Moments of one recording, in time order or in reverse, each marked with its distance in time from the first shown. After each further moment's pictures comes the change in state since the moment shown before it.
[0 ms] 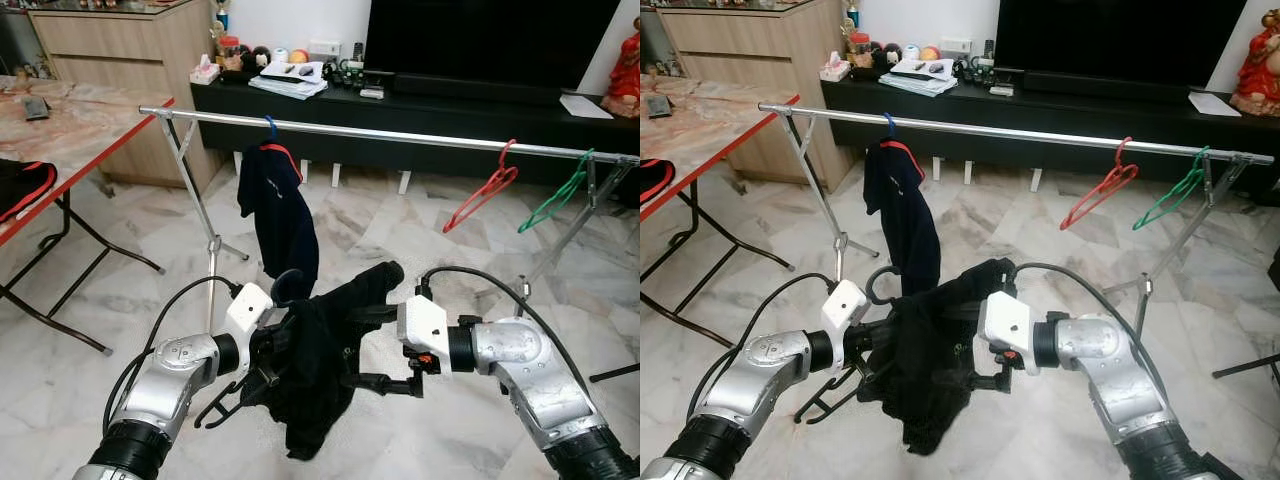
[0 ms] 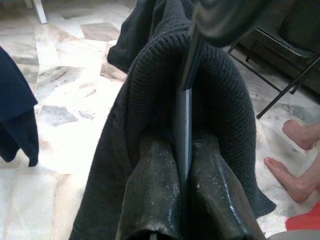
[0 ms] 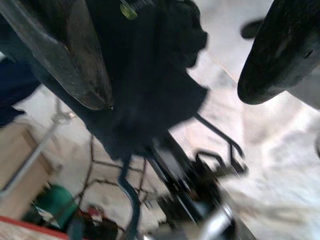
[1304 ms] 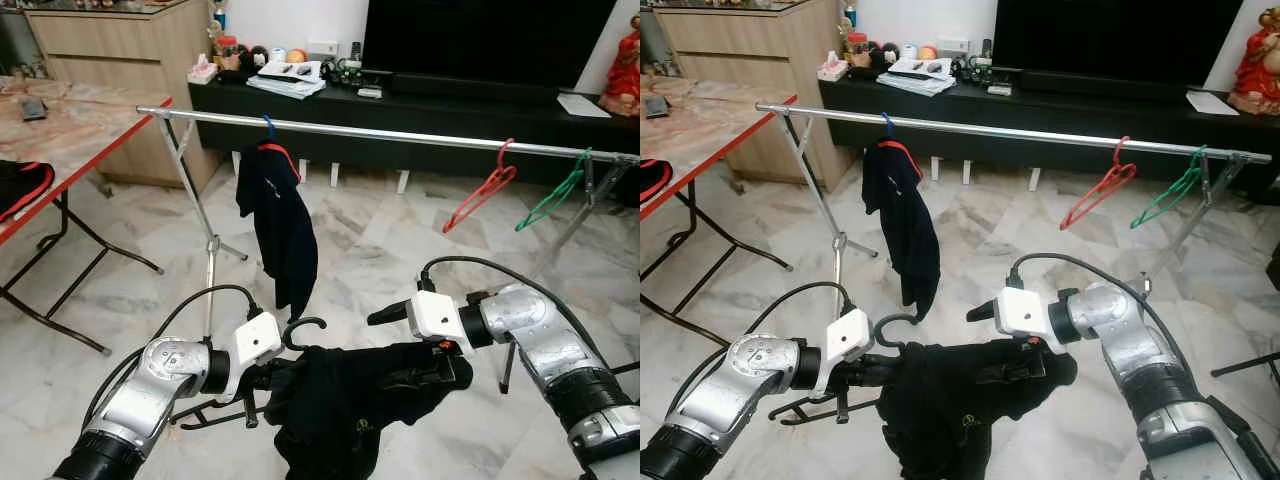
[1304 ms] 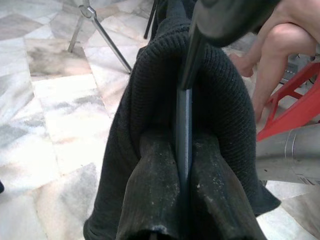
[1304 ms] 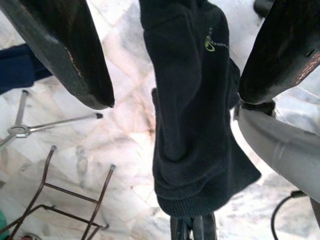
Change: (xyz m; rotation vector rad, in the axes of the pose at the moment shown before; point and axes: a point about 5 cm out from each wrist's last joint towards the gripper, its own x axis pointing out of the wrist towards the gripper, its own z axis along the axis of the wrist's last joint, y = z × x) left arm -0.018 -0.025 0.002 0.247 0.124 -0.349; right arm -0.010 -0.026 -0.011 -0.055 0.083 0.261
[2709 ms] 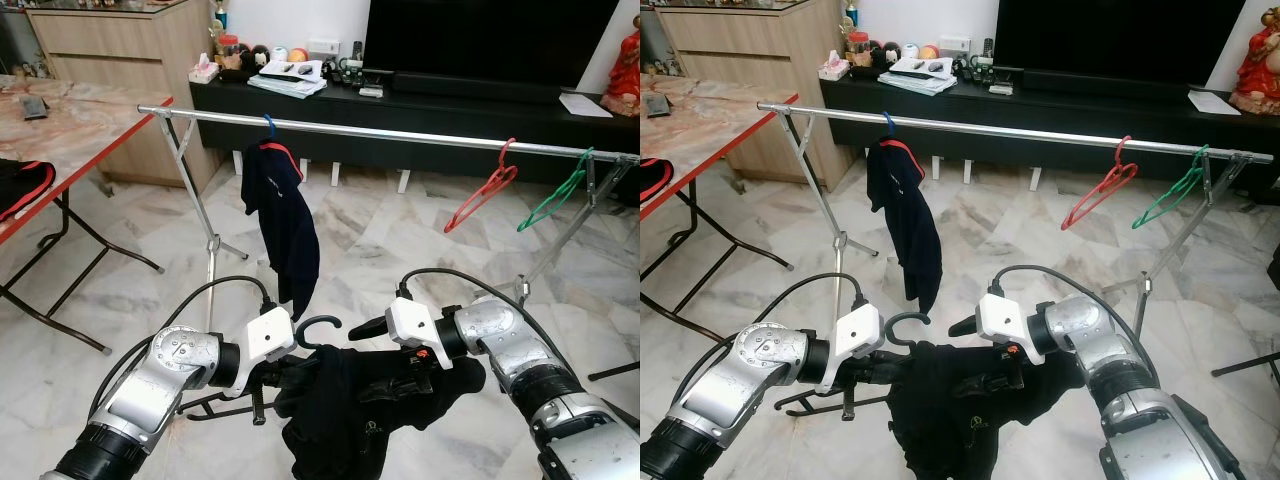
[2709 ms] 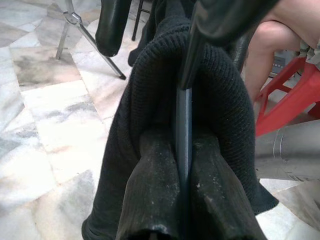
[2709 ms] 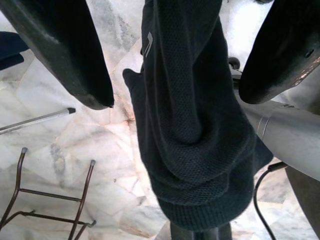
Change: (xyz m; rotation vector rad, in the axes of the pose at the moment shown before) left arm 0.005 -0.005 0.021 0.051 0.003 -0.056; right arm 0.031 0.001 -0.010 0.129 -0.052 0.049
